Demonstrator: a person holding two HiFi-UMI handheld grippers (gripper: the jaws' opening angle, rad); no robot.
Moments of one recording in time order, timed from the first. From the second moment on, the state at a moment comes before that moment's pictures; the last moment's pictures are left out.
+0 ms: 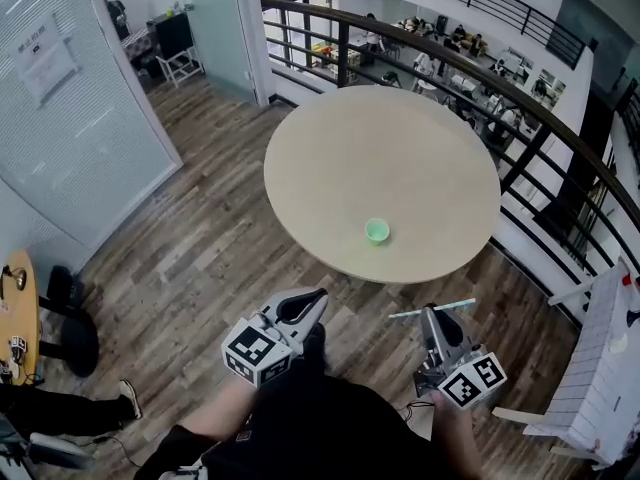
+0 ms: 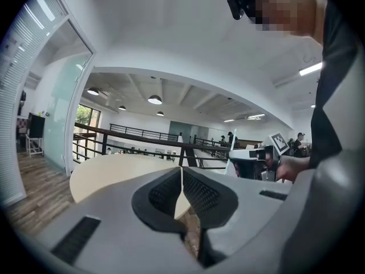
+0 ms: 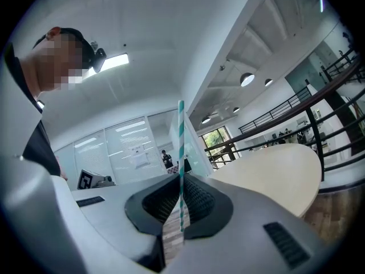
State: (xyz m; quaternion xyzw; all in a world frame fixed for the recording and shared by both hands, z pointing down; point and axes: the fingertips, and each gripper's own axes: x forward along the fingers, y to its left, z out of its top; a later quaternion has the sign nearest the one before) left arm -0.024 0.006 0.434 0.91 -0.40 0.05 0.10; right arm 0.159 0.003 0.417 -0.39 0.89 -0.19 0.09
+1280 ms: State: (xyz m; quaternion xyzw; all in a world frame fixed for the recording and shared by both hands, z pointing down) left arm -0.024 -0.241 0.467 0.92 -0.35 0.09 0.15; right arm 0.139 -0.244 0.453 -0.42 0.87 -0.24 0.06
